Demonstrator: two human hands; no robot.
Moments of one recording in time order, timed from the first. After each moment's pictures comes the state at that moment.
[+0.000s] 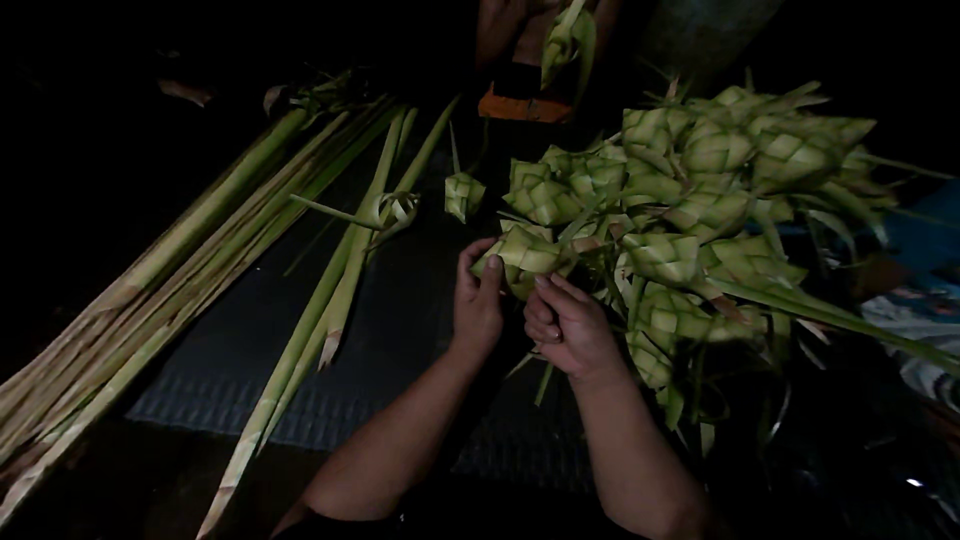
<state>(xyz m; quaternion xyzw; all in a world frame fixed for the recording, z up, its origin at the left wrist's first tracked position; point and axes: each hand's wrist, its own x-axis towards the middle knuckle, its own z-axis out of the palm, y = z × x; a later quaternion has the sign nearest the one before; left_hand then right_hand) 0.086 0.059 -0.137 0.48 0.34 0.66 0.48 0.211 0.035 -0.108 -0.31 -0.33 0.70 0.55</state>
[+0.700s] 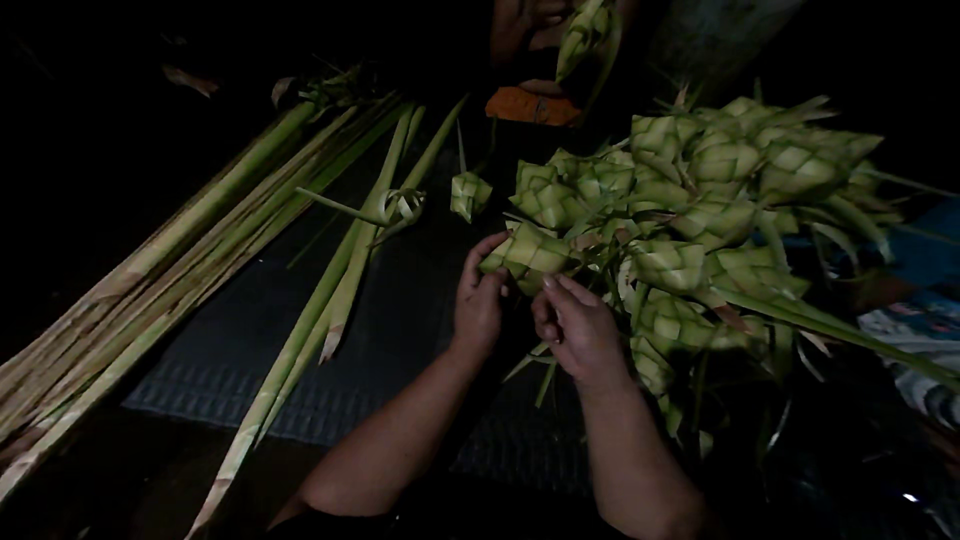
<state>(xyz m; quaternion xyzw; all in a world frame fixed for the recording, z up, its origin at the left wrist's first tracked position) 0.082 0.059 -0.131 0.47 0.33 0.65 0.51 0.208 0.034 -0.102 -0.44 -0.42 0.57 0.55</state>
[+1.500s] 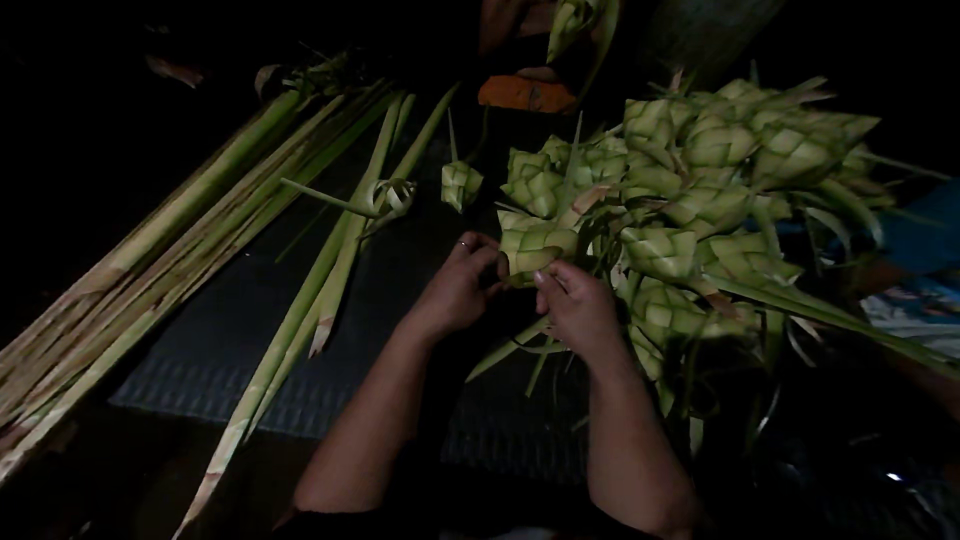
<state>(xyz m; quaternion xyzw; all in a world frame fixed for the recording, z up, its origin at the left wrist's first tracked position) 0.039 0.075 -0.114 0.79 0.41 0.35 0.28 0.230 0.039 -0.098 -0.62 -0.63 0.32 0.35</state>
